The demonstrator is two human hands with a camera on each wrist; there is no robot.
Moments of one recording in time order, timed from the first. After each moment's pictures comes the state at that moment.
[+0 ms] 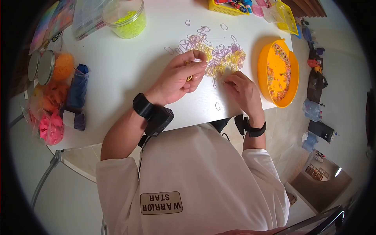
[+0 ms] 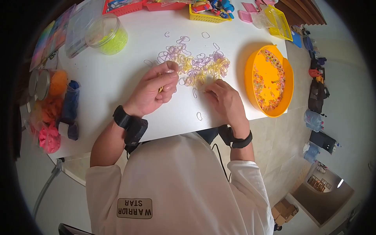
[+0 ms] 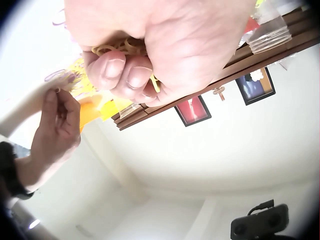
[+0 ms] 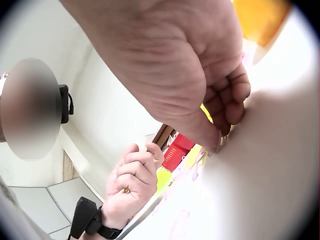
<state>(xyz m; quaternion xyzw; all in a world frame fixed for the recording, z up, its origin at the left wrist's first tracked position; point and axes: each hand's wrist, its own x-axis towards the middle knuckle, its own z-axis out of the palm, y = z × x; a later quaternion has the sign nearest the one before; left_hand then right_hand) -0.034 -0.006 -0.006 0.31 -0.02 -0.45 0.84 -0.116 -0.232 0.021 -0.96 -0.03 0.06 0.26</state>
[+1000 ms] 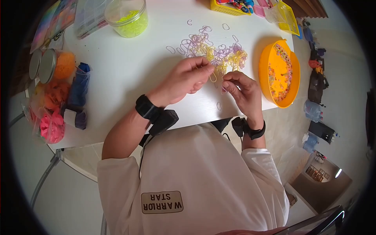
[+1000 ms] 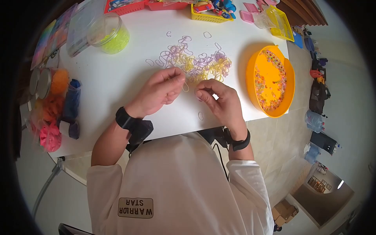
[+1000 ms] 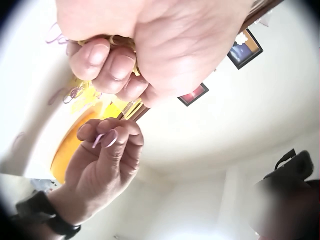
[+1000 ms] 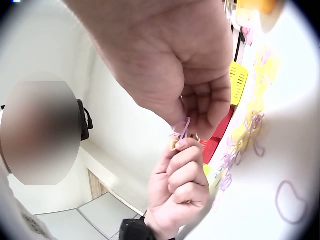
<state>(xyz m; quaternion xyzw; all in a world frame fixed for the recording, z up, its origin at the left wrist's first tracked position) -0.040 -0.010 -0.007 0.38 -0.06 -0.46 0.80 -0.115 -0.209 0.034 -0.85 0.05 0.07 0.52</state>
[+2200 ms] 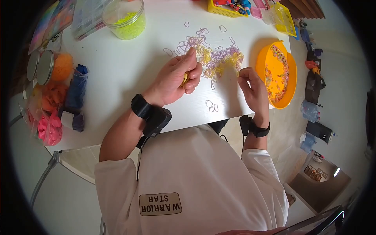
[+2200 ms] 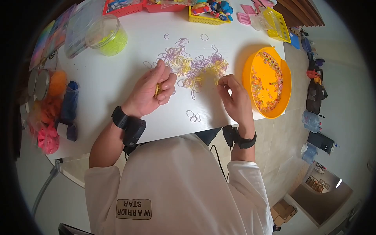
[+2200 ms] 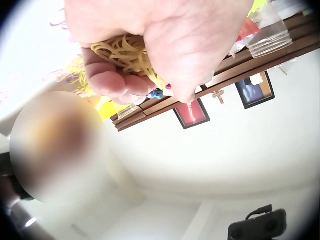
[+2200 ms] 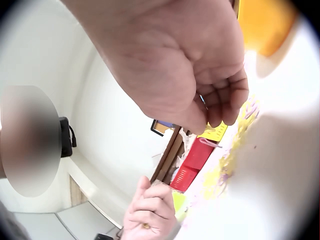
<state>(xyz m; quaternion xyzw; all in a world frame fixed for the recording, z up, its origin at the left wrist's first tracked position) -0.034 -0.005 0.001 0.32 0.00 -0.45 0.83 -0.111 -0.252 0.029 -0.92 0.03 0.01 0.38</state>
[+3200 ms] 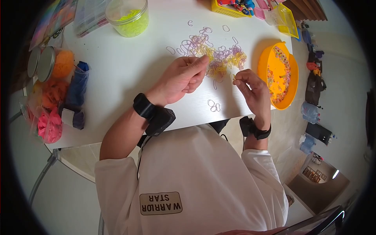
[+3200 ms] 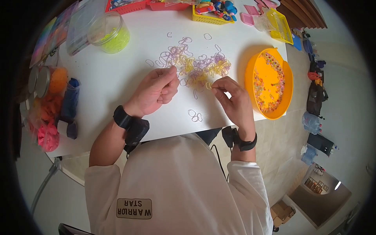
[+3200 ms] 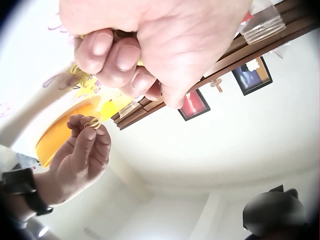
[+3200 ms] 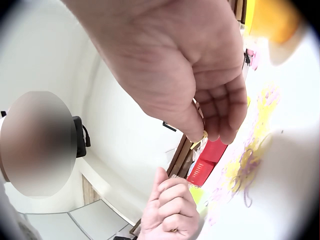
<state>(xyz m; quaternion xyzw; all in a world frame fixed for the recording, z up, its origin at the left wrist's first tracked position) -0.034 -0.005 -0.012 0.33 -0.03 -0.47 0.82 -0.110 -0.233 0.048 -0.92 0.03 0.04 0.39</state>
